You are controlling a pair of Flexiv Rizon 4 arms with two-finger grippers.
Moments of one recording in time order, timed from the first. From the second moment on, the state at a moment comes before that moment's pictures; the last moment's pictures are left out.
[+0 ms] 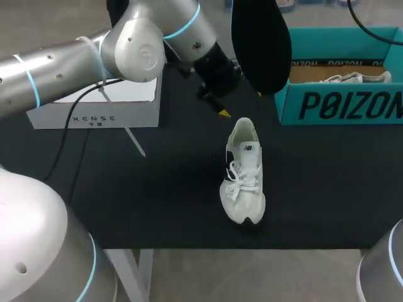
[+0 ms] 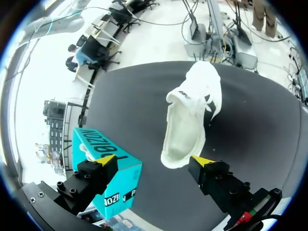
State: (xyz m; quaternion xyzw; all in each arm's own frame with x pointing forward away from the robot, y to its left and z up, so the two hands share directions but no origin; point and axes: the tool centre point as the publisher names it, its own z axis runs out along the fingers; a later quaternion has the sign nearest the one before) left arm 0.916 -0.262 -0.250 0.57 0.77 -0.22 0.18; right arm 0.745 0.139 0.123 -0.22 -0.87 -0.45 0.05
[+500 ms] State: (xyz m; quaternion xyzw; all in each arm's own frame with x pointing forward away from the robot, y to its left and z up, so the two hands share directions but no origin) left arm 0.907 -0.238 -0.235 0.61 0.70 -0.28 0.26; right arm 0.745 0.139 0.123 -0.22 -0.87 -0.45 0.05
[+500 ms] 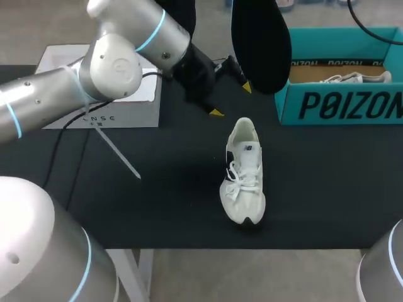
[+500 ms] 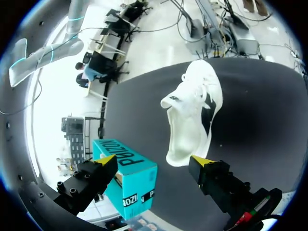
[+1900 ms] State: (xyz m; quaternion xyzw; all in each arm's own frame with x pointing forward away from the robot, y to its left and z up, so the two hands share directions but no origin) left arm 0.926 -0.245 -0.177 0.53 0.49 -0.46 0.51; right arm 0.745 0.139 0.123 -0.22 -0.87 -0.45 0.05
